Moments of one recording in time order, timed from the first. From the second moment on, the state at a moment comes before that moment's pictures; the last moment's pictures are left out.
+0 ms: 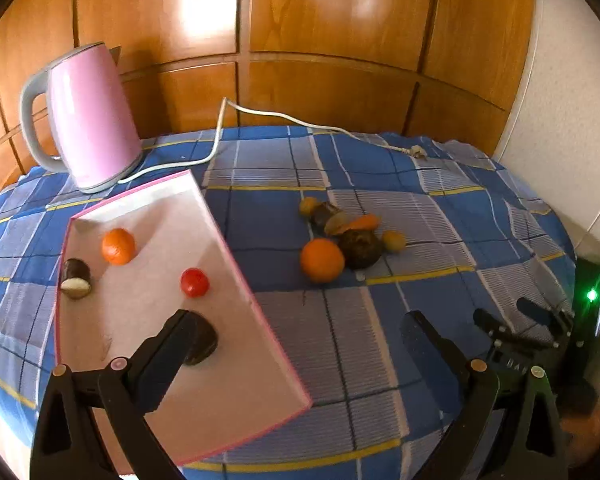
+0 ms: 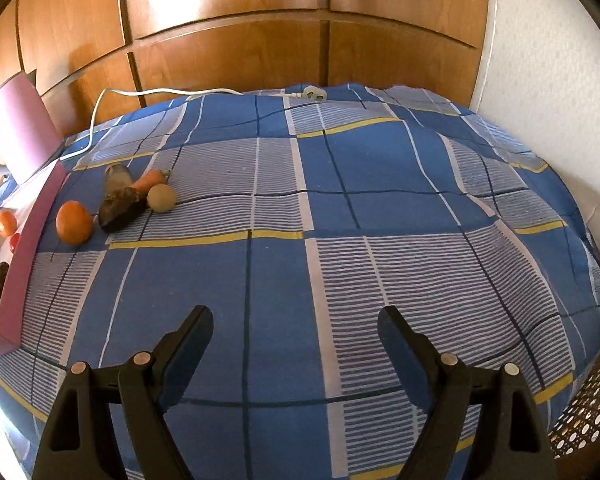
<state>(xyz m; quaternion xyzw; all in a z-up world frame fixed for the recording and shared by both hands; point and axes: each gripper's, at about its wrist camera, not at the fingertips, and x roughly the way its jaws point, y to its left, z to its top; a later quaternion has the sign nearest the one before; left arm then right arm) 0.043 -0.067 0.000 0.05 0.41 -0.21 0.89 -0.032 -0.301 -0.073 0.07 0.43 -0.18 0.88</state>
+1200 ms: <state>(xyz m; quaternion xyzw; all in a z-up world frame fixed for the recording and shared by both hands) 0.221 -0.119 -0.034 -0.08 0.56 -0.20 0.80 -0.031 -0.306 -0.082 0.07 0.43 -0.16 0.89</state>
